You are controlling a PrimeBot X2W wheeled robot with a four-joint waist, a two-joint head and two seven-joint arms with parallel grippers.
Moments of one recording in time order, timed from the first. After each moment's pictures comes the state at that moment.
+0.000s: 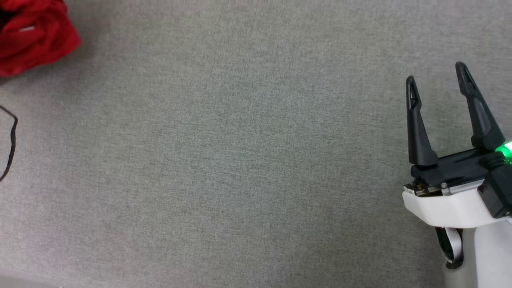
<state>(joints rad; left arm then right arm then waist) -1.05 0.79 -0.39 0.57 -1.03 -0.13 0.57 -0.27 -0.05 0.03 -0.21 -0.11 0.13 -0.26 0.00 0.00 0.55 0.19</state>
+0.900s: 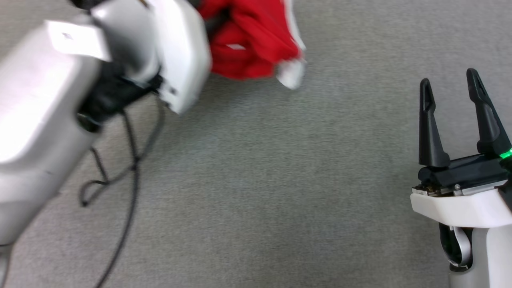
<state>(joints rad) -1.22 0.63 -0.81 0.03 -0.87 -0.13 0.60 -0.25 -0.05 0.00 -0.19 0.03 0.13 -0.26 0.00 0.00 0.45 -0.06</state>
